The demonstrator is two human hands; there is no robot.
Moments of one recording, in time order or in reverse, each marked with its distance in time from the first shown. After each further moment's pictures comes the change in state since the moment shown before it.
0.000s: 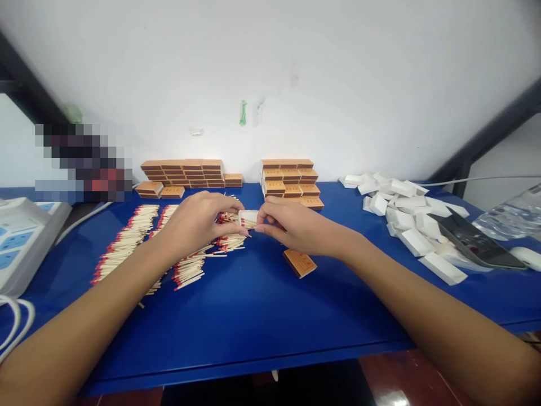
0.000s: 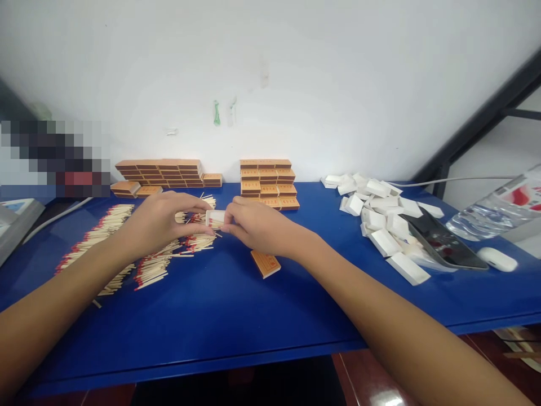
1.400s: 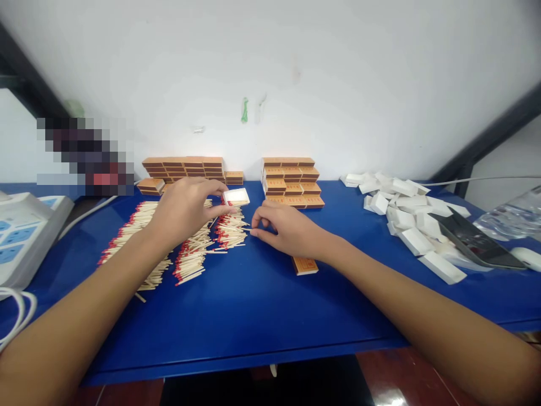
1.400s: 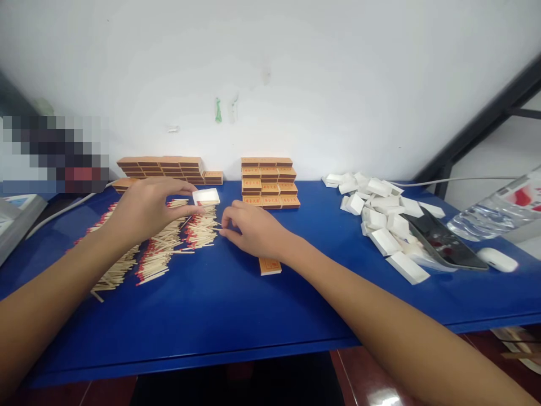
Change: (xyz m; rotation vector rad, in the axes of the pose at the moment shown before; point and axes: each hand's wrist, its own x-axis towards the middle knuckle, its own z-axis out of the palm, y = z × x) left_hand 0.001 -0.015 -0.012 0.150 0.062 -0.170; right_hand 0.004 0.008 0.026 -0.022 0.058 0.012
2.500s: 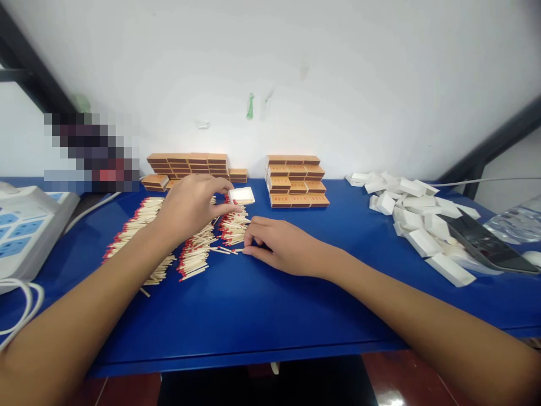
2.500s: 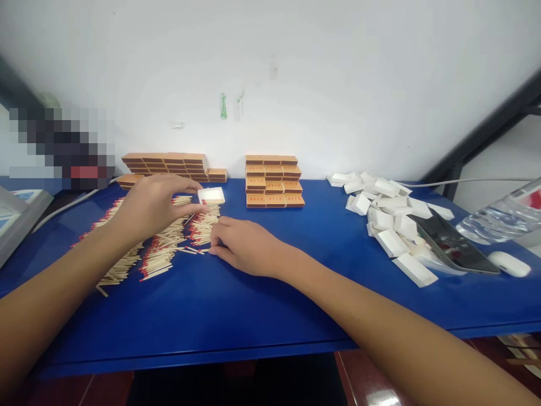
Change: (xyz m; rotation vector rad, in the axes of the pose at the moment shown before) left_hand 0.000 0.005 -0.001 0.020 -0.018 -0.001; right_hand -0.008 -0.027 0.011 0.109 -0.150 -0.091
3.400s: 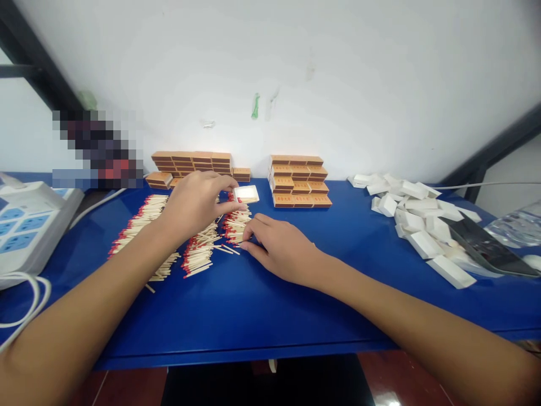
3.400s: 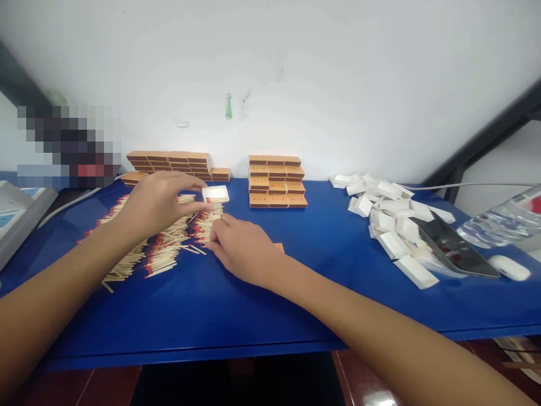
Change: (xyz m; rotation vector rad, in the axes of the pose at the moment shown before) left_hand 0.000 0.005 -0.003 0.028 -0.013 -0.010; right_hand 0.003 -0.025 0.010 -0.134 0.055 0.172
